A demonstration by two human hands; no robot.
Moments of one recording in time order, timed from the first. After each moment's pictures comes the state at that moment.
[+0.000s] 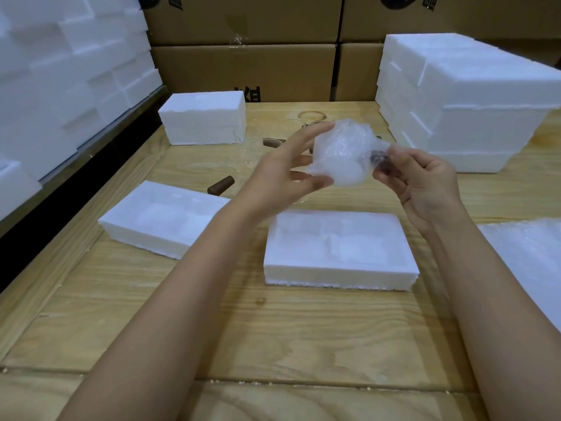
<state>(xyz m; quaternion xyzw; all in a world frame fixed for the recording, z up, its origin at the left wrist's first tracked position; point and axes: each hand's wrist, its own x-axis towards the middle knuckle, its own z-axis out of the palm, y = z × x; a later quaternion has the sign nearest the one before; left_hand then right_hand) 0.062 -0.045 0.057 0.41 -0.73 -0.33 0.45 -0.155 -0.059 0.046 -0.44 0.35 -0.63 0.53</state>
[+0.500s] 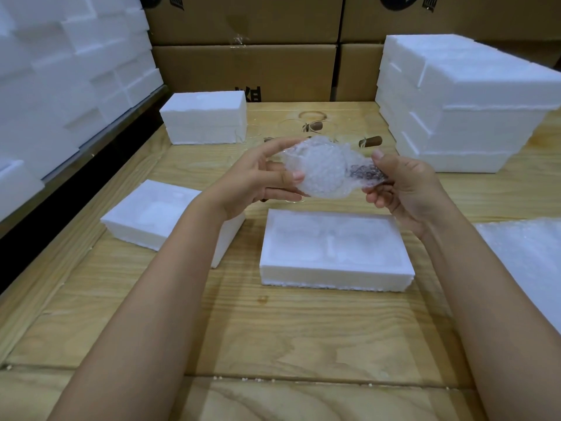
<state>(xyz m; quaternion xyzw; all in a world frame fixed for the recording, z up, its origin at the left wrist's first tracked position) 0.097 -0.042 0.063 0.38 -0.60 -0.57 0.42 -0.139 -0.048 0.055 -0.48 0.41 -0.53 0.57</state>
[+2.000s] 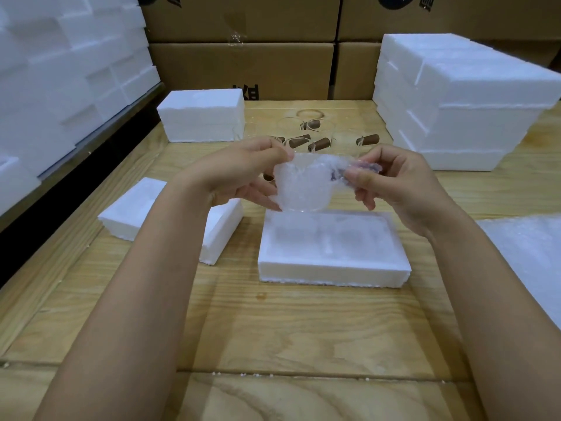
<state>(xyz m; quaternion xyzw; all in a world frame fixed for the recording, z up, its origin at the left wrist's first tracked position) 0.103 -0.035 0.092 0.52 -0.58 -0.53 0.32 -0.138 -0.038 0.063 -0.64 0.33 -0.48 0.50</state>
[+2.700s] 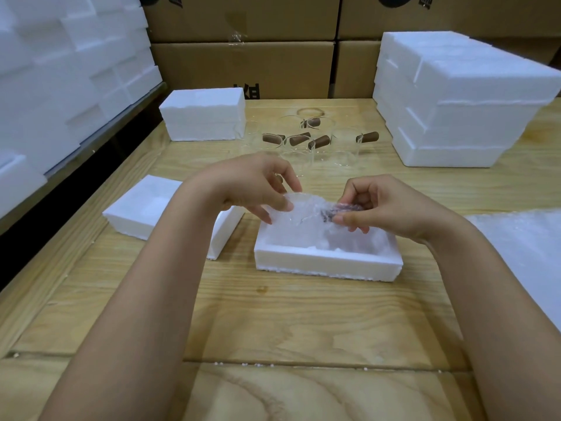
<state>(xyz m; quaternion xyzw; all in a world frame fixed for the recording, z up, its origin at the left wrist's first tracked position) 0.091 -0.020 0.094 0.58 -0.68 -0.42 0.16 -0.142 -0.026 0.054 -0.74 0.41 -0.26 0.47</state>
